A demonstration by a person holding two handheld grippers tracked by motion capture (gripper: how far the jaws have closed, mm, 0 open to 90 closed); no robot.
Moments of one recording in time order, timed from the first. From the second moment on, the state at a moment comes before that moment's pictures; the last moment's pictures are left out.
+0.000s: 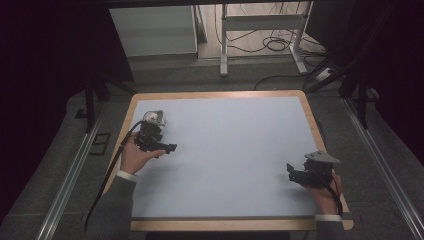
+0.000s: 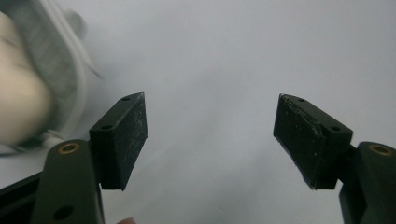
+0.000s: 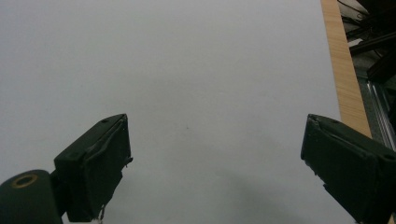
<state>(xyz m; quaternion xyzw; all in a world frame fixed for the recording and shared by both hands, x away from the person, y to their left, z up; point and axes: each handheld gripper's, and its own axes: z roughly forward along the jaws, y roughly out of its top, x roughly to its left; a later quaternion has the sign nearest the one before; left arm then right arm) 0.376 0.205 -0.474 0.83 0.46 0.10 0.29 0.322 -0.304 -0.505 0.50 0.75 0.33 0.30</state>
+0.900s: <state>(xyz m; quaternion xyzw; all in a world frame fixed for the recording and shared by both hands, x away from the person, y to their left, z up) 0.327 0.214 -0.514 0.81 0.47 0.09 0.34 0.323 -0.302 -0.506 0.49 0.75 0.32 0.31</state>
